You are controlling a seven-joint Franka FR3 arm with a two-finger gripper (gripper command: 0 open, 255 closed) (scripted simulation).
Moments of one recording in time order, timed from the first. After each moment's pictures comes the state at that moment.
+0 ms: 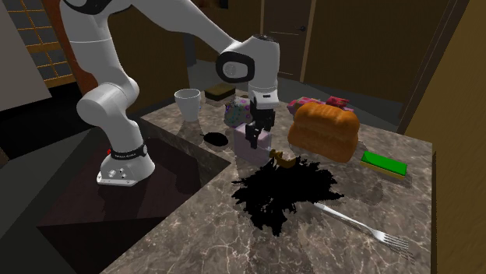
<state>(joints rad) -0.16 0.01 -0.07 -2.25 -0.01 2.27 0.53</state>
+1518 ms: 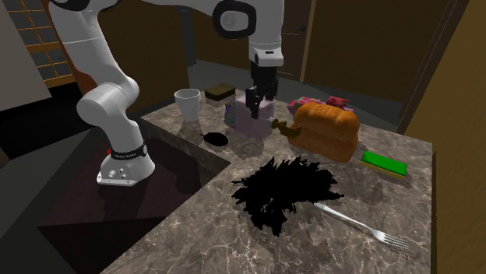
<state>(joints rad) -0.16 -0.11 -0.07 -2.07 -0.01 1.97 0.54</state>
